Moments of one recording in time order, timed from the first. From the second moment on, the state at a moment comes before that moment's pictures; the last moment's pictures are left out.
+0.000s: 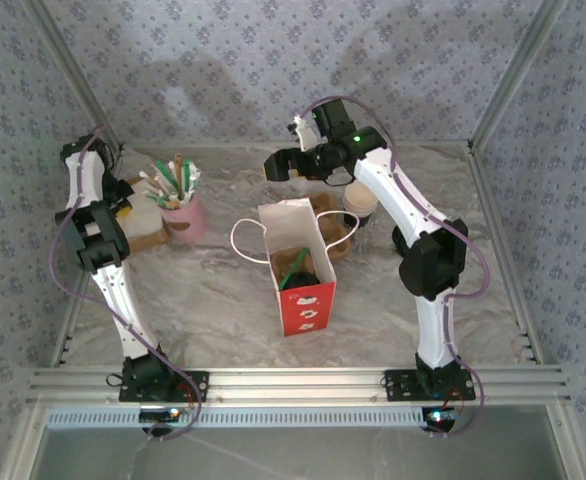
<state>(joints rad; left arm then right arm) 0.33 2.45 2.33 -1.37 -0.02 -0.31 0.50 2.06 2.14 -0.91 -0.55 0.26</state>
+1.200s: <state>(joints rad) 0.33 2.43 2.33 -1.37 0.01 -0.32 0.50 2.06 2.14 -0.92 -0.55 0.25</state>
